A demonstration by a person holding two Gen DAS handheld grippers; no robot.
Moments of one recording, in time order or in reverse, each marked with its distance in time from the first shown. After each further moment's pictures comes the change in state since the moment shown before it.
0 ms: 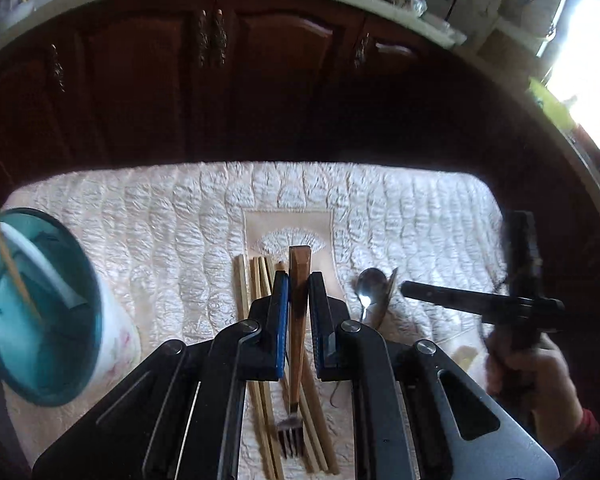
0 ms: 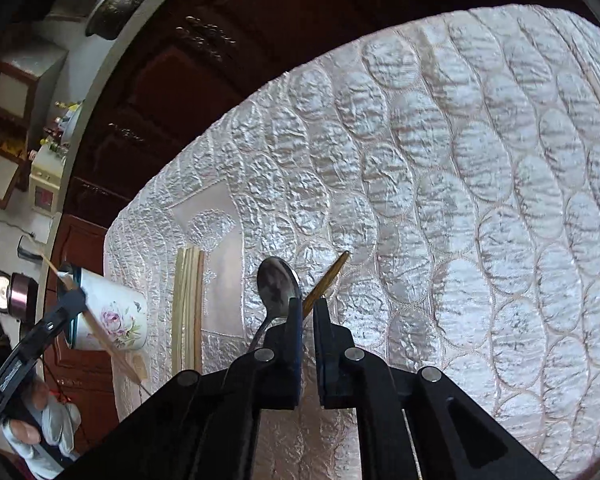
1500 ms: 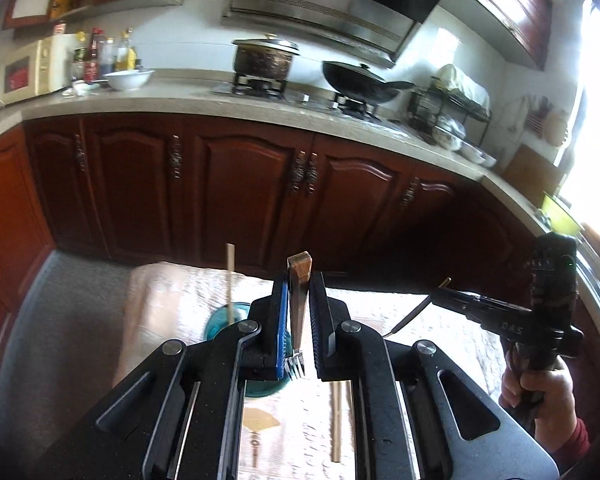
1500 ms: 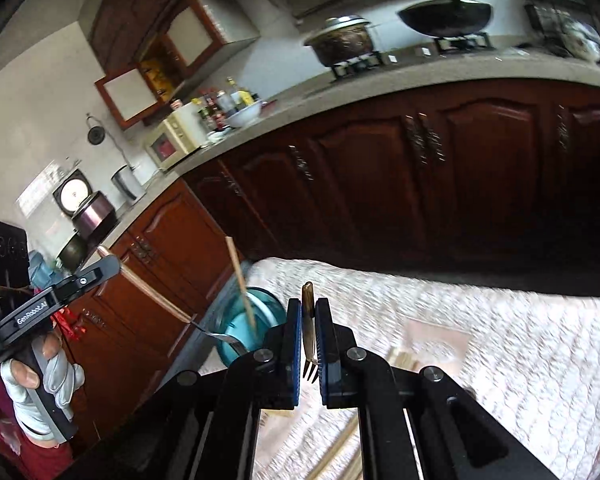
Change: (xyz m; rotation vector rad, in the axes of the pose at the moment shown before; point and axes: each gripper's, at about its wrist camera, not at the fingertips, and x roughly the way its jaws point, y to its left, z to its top) left arm -0.229 0.084 0.006 -0.149 -0.362 0.153; right arm -0.114 0.268 -0.009 -0.556 -0.230 0.249
